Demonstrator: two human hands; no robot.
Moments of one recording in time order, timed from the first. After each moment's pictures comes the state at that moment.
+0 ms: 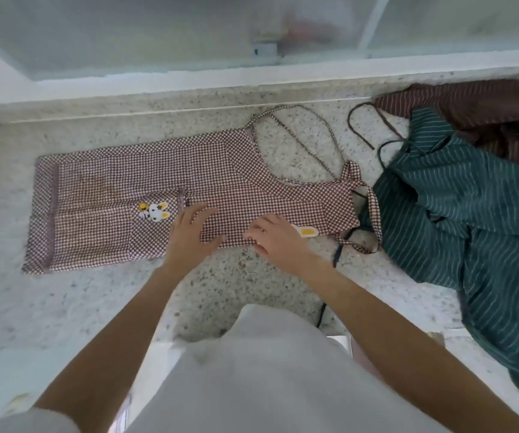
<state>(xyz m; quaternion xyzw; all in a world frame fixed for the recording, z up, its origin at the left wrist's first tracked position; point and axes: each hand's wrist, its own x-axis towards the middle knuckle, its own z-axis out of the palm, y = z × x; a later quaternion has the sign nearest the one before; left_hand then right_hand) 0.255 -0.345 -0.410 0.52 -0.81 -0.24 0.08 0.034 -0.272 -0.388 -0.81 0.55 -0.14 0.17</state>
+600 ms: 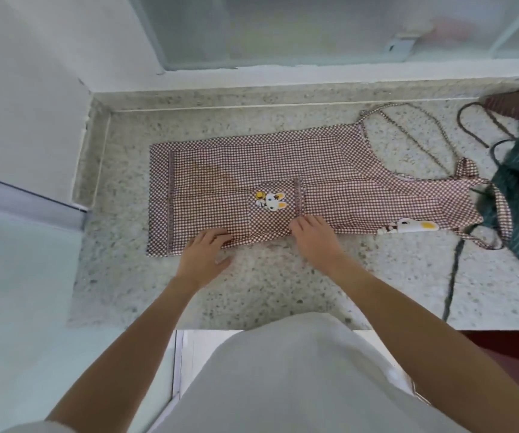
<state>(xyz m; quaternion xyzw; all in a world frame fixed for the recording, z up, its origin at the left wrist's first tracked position) 0.502 -0.358 -0.417 0.49 -0.84 -0.20 -0.03 0.232 -0.313 -0.404 -0.79 0.61 0.01 0.07</state>
